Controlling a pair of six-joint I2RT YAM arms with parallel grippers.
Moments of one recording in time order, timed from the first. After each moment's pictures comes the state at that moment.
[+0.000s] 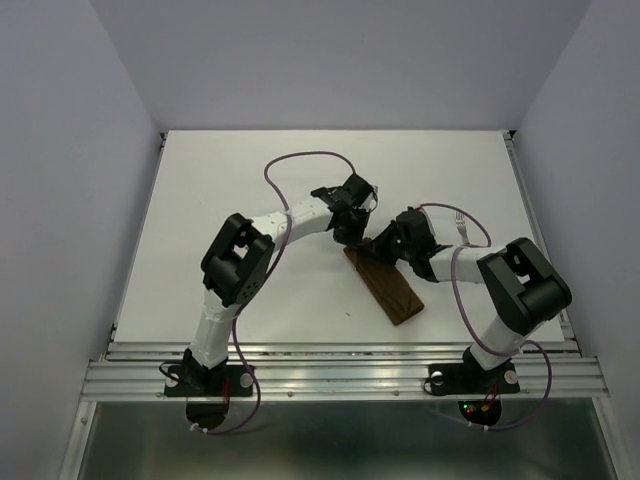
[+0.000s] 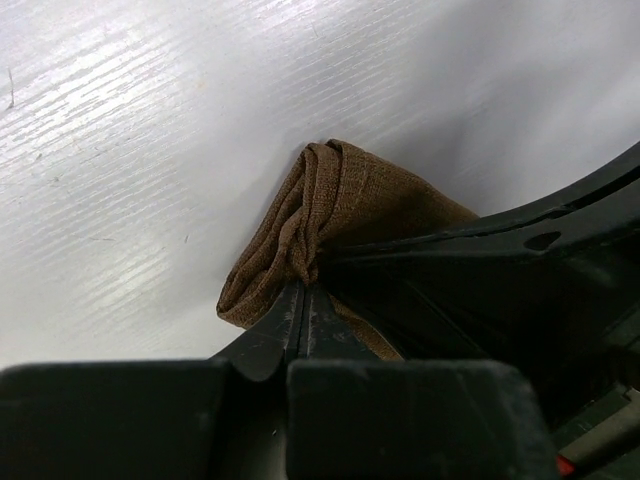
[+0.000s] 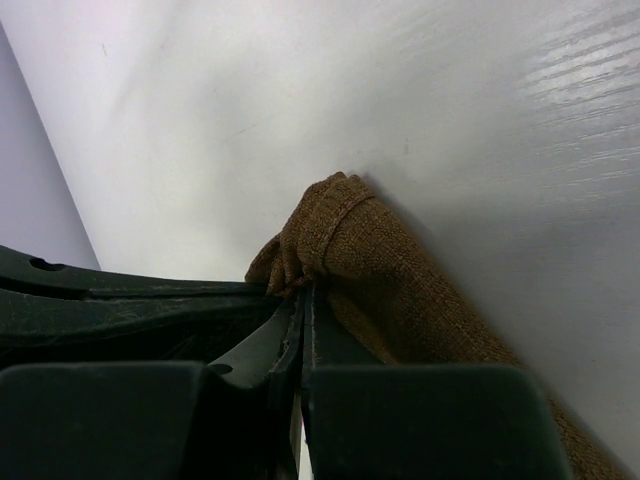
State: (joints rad) left arm -0.78 2.09 1.63 -0.60 0.07 -0.41; right arm 0.47 1.66 0.67 0.34 -0.16 1.12
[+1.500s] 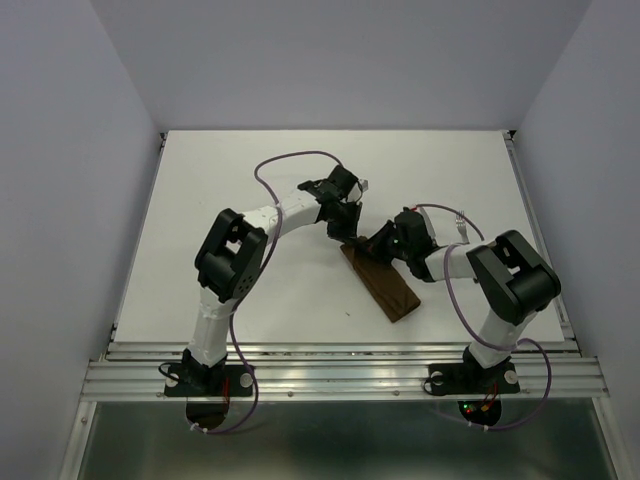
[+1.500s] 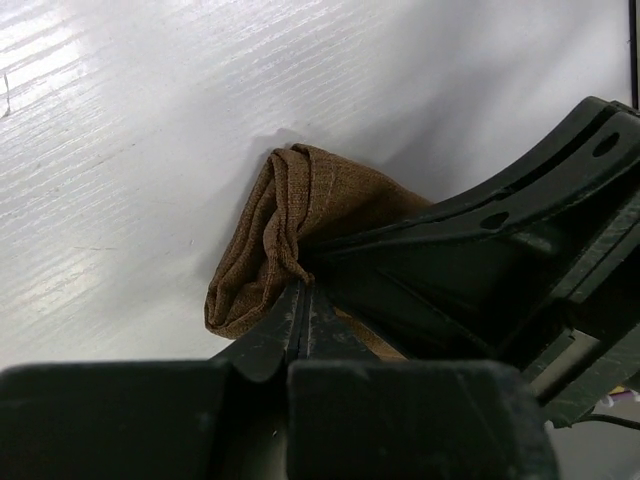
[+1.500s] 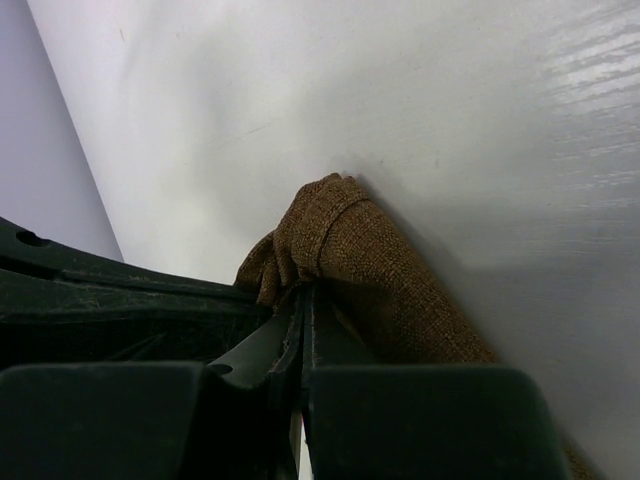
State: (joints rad) left arm -0.70 2.09 1.61 -0.58 0.27 -0.42; right arm 0.47 1.73 0.66 0.48 -0.22 1.15
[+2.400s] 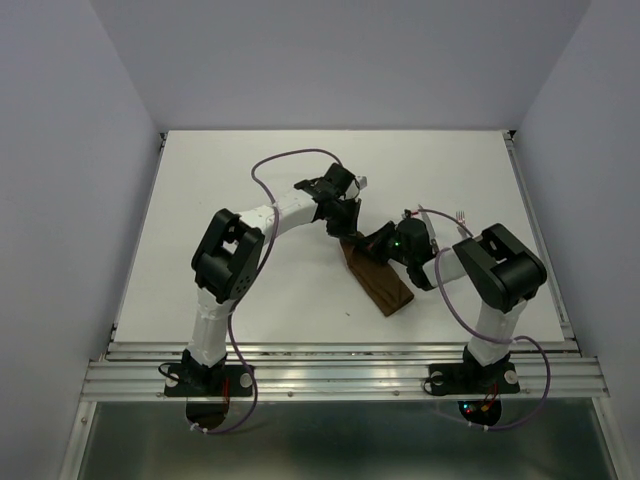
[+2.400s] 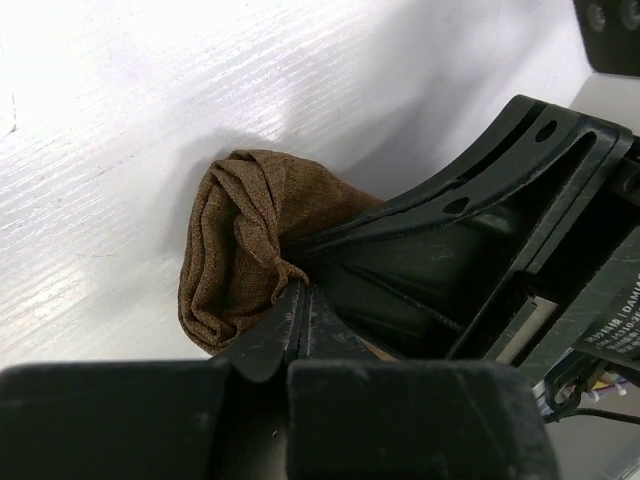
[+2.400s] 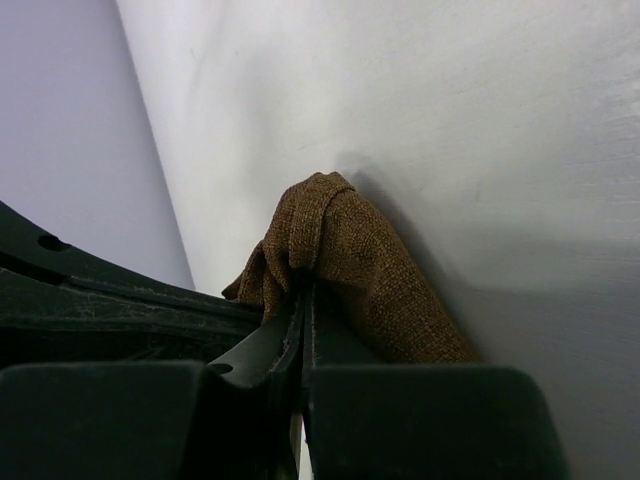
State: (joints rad) left arm -0.68 2.08 1.60 -0.54 0.31 -0.43; right arm 0.46 1.83 0.61 0.78 -0.26 1.26
